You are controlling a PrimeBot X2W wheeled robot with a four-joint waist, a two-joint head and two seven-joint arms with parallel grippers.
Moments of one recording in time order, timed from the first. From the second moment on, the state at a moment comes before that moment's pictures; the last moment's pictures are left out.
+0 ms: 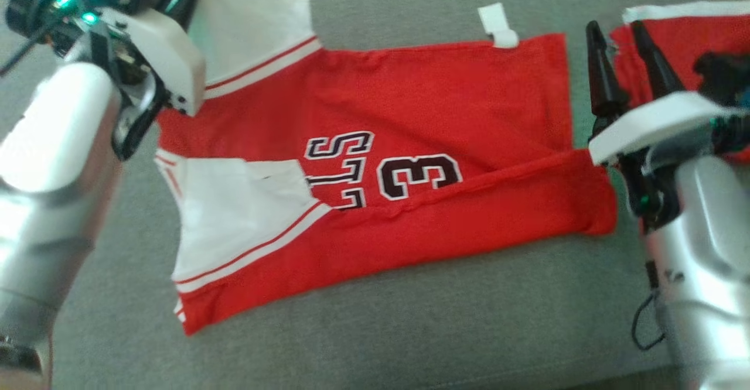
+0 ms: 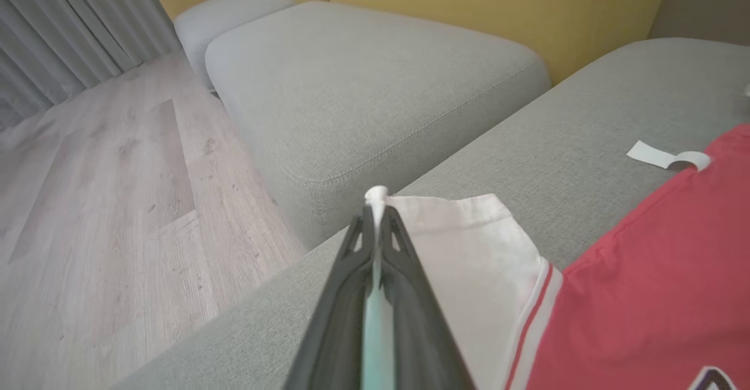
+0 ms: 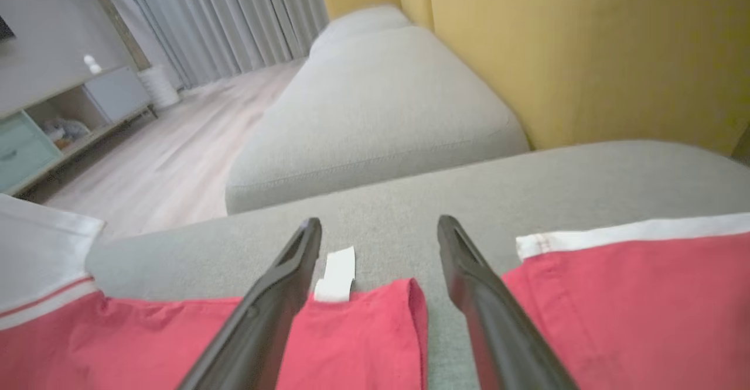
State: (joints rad) left arm -1.02 0.42 -0.71 0.61 -0.50 -0.13 0.19; right arm -0.54 -0.14 0.07 0.39 0.38 0.13 0.00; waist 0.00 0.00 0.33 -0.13
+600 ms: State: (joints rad) left arm -0.84 0.47 -0.75 0.18 -0.50 -0.05 0.22; right arm -0.78 -0.27 0.15 0.83 0.29 0.13 0.20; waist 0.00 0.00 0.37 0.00
